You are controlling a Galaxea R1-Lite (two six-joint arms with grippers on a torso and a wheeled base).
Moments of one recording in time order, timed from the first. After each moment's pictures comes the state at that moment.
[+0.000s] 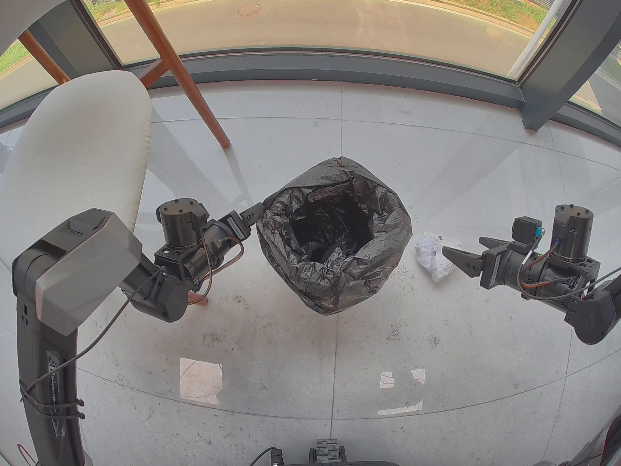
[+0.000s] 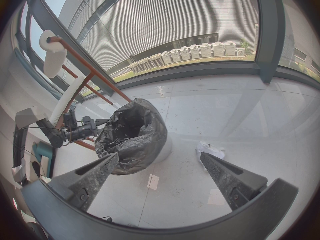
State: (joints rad) left arm -0.28 2.33 -1.20 -1.07 -0.04 -0.61; right arm 0.23 1.77 -0.57 -0.92 0.22 0.11
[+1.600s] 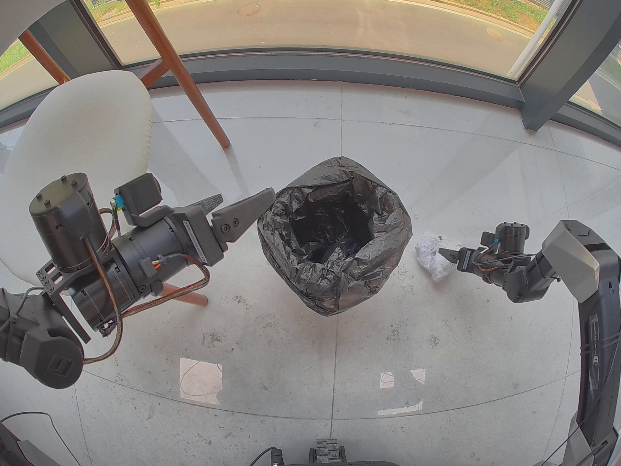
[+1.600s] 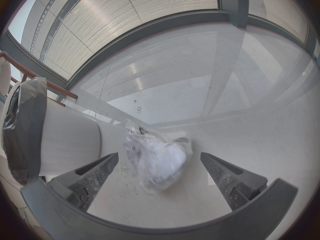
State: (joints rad) left arm -0.48 1.61 -0.63 -1.06 -0.18 -0.37; right arm -0.02 2.61 -1.44 -0.76 0.29 0.24
